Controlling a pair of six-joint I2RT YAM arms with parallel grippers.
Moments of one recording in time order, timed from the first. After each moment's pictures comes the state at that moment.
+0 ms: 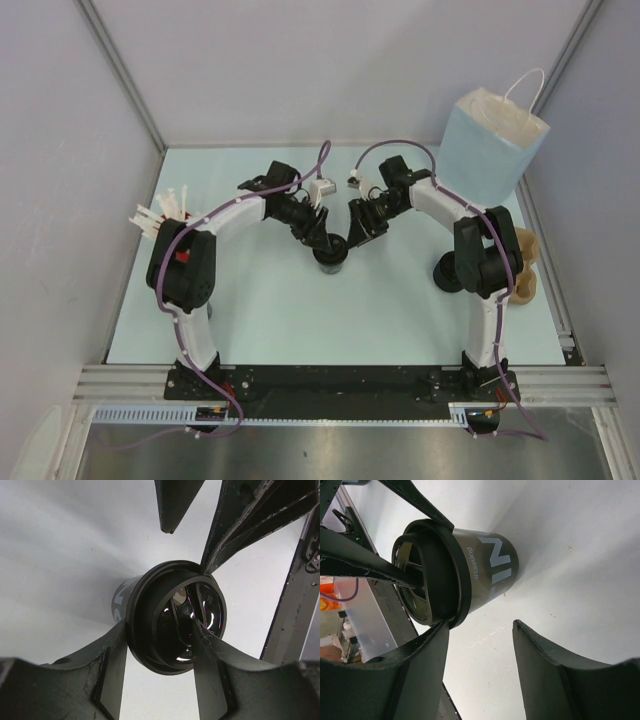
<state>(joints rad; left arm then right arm) -0.41 1.90 1.40 -0.59 0.78 0.29 0.38 2.04 1.58 -0.76 -0.84 -0.12</state>
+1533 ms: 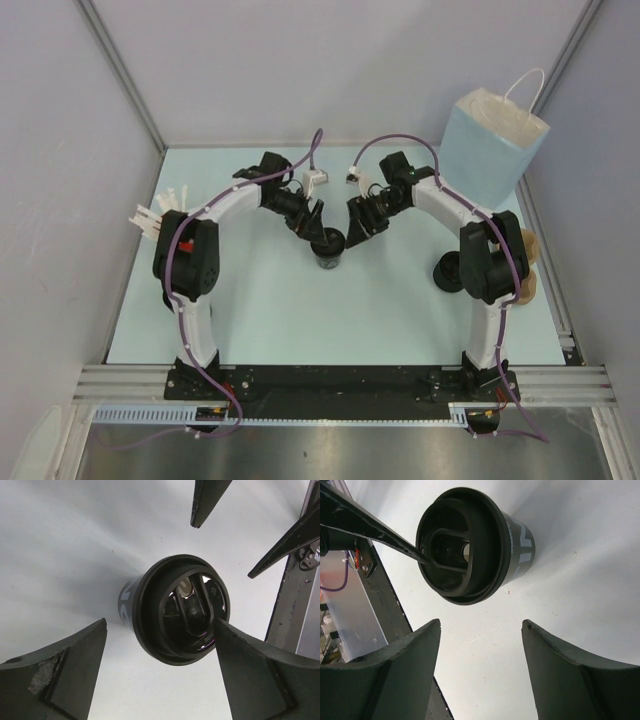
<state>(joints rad) -0.34 1.99 1.54 -0.70 0.87 0.37 0.40 1.98 1.58 -0.78 -0.82 -0.20</state>
